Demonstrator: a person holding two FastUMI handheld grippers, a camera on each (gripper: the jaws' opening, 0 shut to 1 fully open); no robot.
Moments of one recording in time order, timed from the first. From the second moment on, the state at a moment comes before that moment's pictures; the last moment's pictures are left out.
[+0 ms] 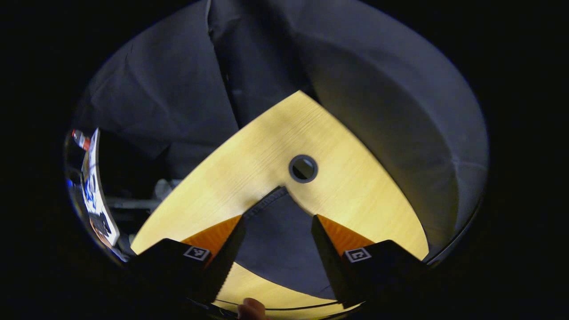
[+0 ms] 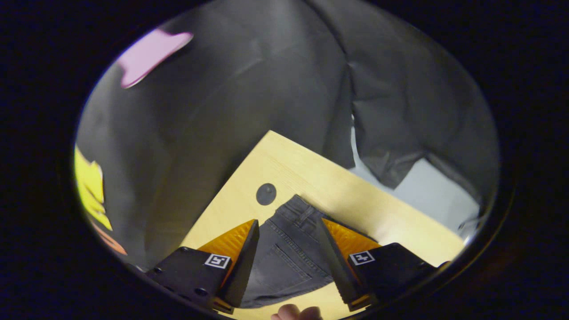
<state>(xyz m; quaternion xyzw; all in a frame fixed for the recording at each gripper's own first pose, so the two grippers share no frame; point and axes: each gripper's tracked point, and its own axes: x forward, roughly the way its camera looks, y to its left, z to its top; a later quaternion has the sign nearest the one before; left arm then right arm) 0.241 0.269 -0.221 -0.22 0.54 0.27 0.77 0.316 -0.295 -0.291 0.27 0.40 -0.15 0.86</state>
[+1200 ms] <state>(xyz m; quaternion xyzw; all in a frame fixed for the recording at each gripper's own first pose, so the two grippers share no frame) 0.053 -0.028 -0.084 -0.09 0.22 0.02 0.97 0.149 -0.266 -0.275 0.21 0.30 -0.10 0.92</state>
